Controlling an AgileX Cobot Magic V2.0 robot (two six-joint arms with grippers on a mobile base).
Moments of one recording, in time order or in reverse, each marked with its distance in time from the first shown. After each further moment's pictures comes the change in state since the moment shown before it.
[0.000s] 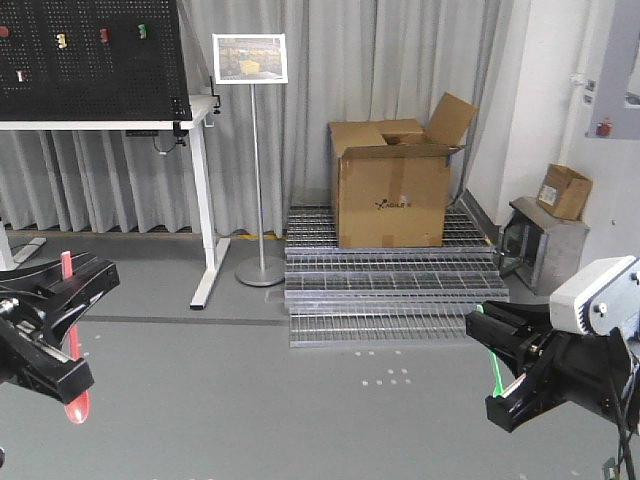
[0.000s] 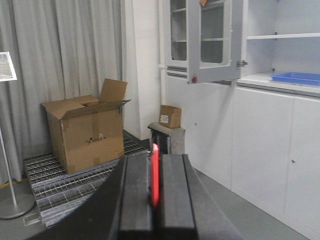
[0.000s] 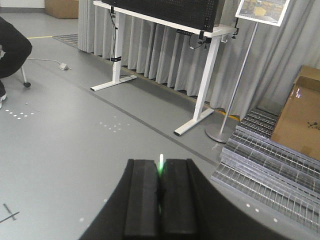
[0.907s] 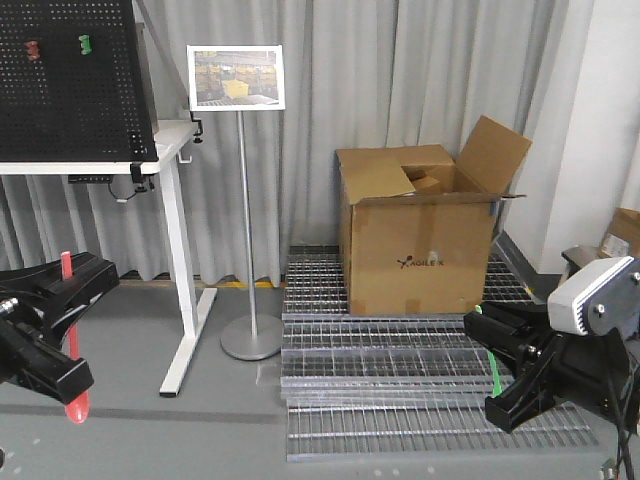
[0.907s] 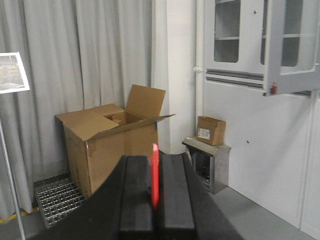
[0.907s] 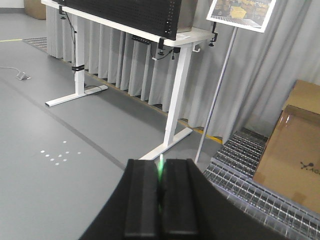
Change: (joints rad) left arm 0.000 0.000 0.000 0.000 0.000 0.000; right arm 0.000 0.000 0.000 -0.001 -0.001 0.000
